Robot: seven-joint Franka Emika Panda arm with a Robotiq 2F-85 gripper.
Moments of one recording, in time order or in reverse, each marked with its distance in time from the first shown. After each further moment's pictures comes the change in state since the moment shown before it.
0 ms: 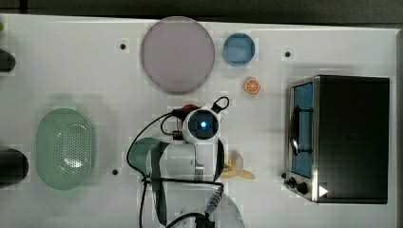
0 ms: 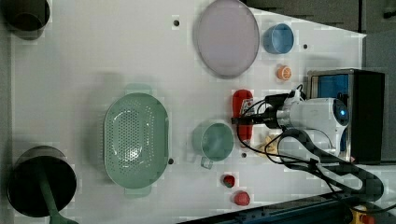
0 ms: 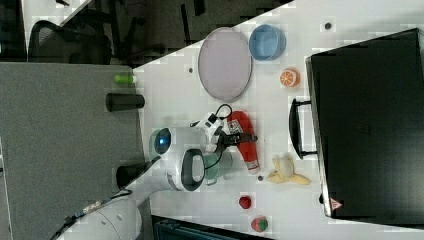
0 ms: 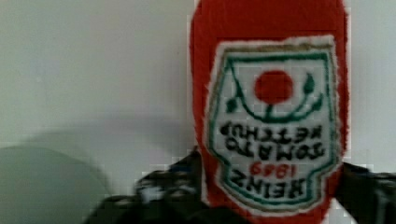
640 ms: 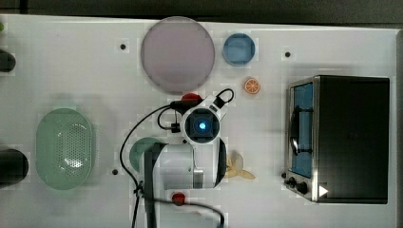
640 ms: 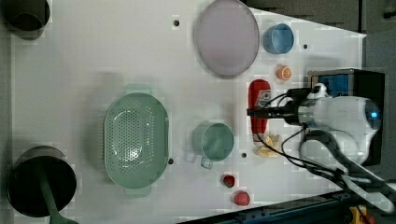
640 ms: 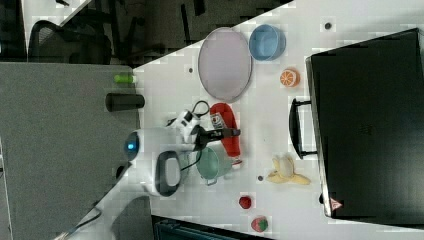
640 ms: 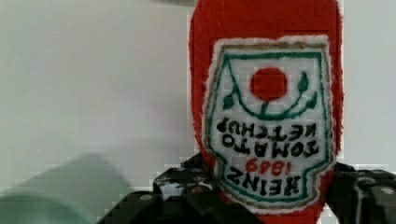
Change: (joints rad) arm -0.001 -0.218 0.008 -0.016 -0.003 -0.115 0.050
